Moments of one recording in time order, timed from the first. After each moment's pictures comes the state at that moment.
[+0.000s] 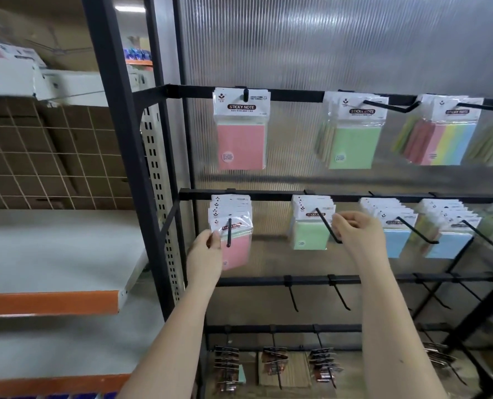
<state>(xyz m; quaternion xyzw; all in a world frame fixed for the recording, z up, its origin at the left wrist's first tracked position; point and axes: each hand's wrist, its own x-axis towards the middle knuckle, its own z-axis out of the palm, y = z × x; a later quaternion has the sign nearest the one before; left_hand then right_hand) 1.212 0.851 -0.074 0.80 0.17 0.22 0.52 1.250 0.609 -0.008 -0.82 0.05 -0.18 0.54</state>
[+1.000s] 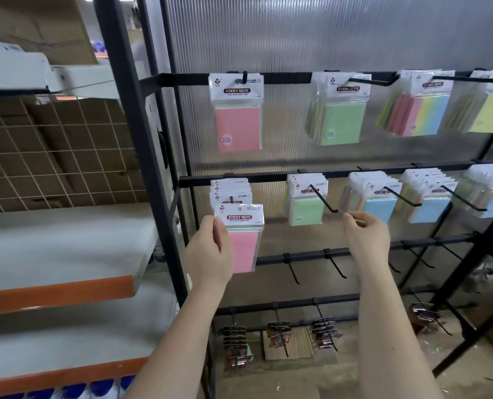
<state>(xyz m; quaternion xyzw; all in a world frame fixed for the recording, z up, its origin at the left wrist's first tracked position) 1.143 0.843 -0.054 0.83 0.05 0.39 0.39 1.201 0.604 -0.038 -0.81 0.16 -0.21 0.53</state>
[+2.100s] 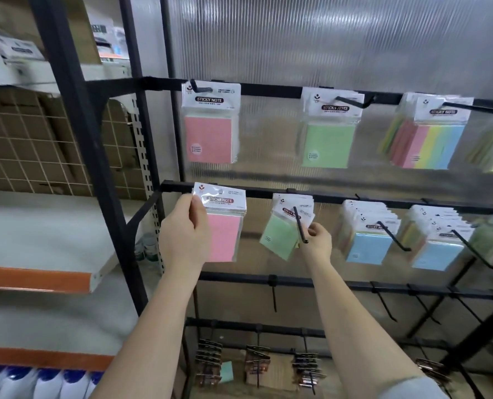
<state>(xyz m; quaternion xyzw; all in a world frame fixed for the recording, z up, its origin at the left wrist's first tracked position) 1.190 0.799 -0.022 0.81 0.15 0.42 0.38 1.310 0.605 -0.069 -0.76 0.07 -0.06 0.64</state>
